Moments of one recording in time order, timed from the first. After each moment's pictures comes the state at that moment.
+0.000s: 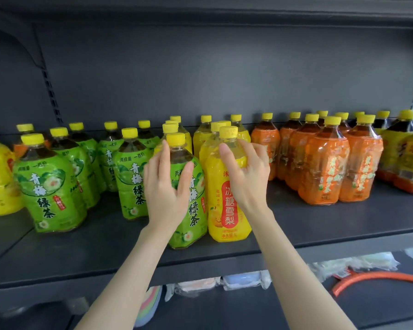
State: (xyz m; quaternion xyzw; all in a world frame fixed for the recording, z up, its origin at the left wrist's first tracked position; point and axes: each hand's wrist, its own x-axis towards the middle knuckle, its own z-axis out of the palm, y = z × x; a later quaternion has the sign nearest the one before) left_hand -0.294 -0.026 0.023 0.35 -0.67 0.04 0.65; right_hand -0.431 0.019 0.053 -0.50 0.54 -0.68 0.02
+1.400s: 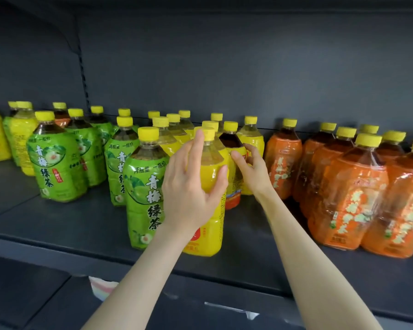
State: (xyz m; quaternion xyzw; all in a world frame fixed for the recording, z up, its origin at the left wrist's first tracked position) left_hand -0.396 -0.012 0.033 0.41 -0.64 0.22 0.62; right_hand -0.546 -0.105 0.033 -0.63 0.47 -0.56 0.27
